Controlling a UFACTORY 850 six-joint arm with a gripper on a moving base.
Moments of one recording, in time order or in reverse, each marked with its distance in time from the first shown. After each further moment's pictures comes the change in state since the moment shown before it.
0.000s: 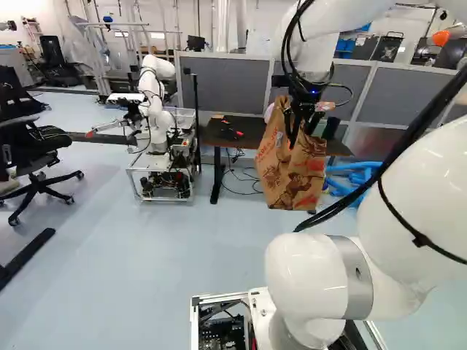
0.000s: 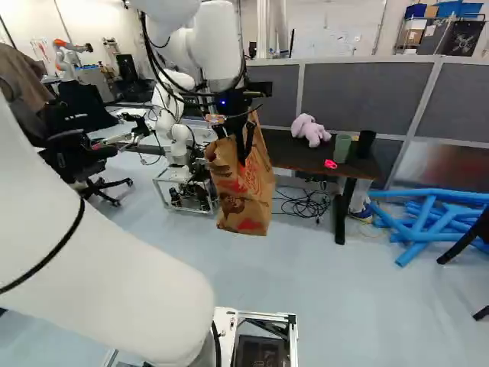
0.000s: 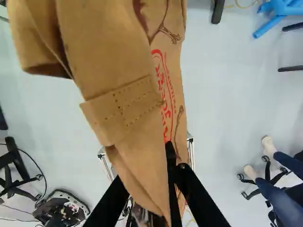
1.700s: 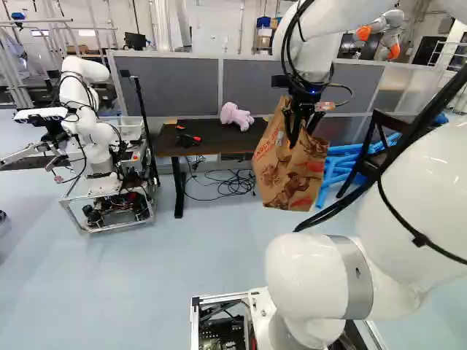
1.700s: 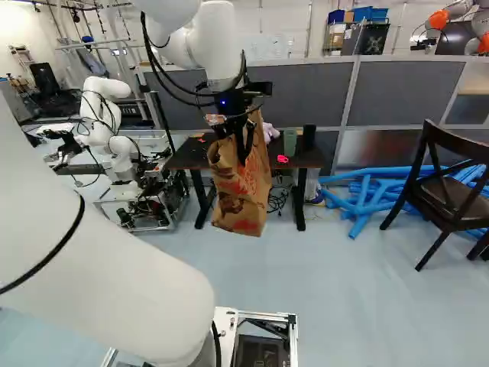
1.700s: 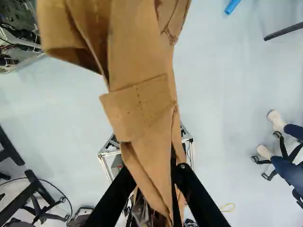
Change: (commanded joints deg) arm 0.0 0.0 0.0 0.0 0.0 0.0
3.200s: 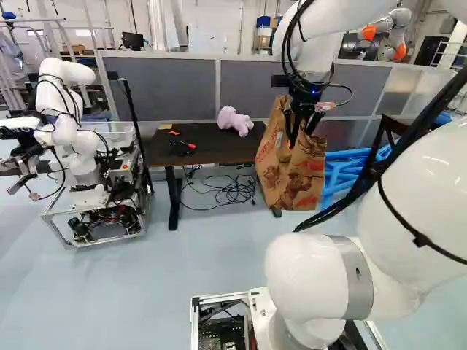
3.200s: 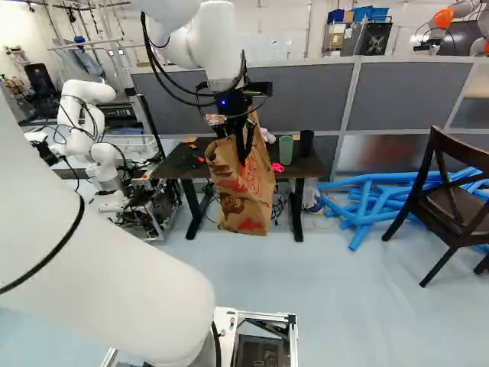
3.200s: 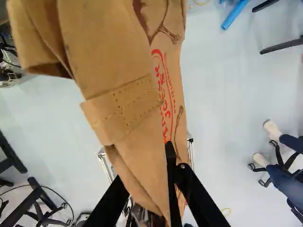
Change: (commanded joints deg) arm 0.0 0.0 0.0 0.0 0.0 0.0
